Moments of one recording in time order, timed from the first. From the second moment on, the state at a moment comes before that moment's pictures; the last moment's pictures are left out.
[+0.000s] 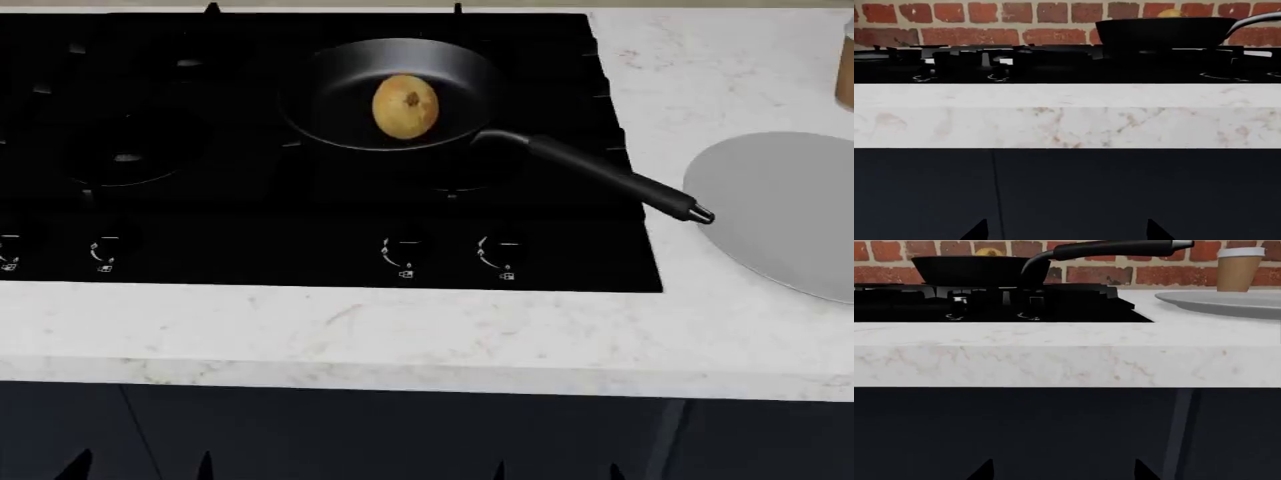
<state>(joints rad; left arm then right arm) 0.00 -0.05 0.05 0.00 -0.04 0.00 -0.06 0.00 0.06 -0.07 0.00 0.06 0.00 0.06</state>
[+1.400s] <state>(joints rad) -0.49 -0.27 -0.15 1.01 -0.76 -1.33 -0.30 0.75 0.65 -0.10 -0.93 1.31 1.23 0.92</state>
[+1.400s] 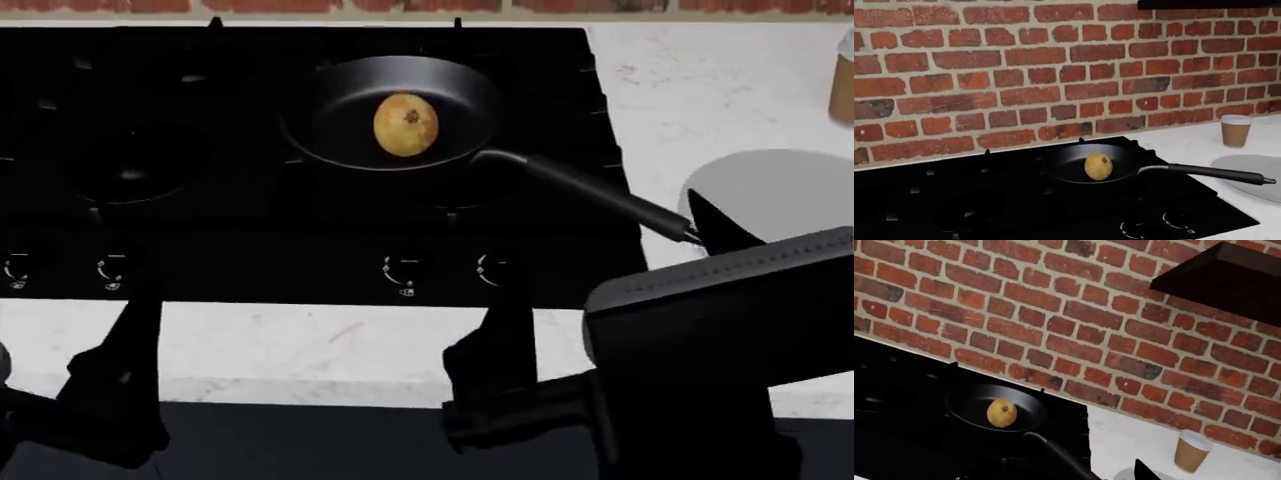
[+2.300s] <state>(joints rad) -0.75 -0.36 -0.27 0.96 -1.40 -1.50 -0.72 1.53 0.77 -0.46 -0.70 2.01 1.35 1.41</state>
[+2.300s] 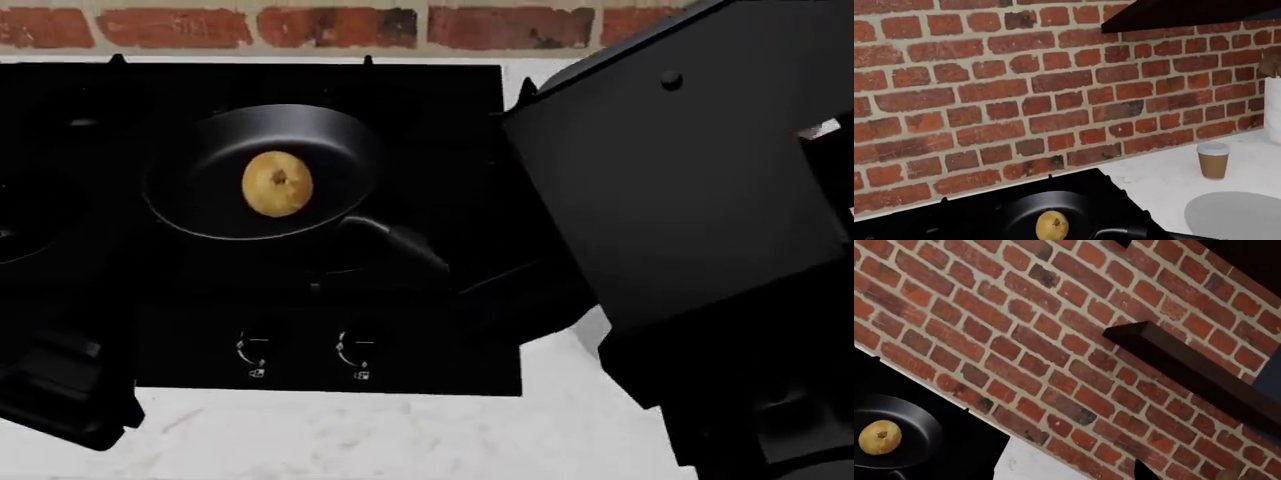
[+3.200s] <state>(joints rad) -0.72 -0.42 -0.22 0.95 -1.40 -1.40 -0.76 1.51 0.74 -0.50 -0.44 2.13 1.31 1.10</state>
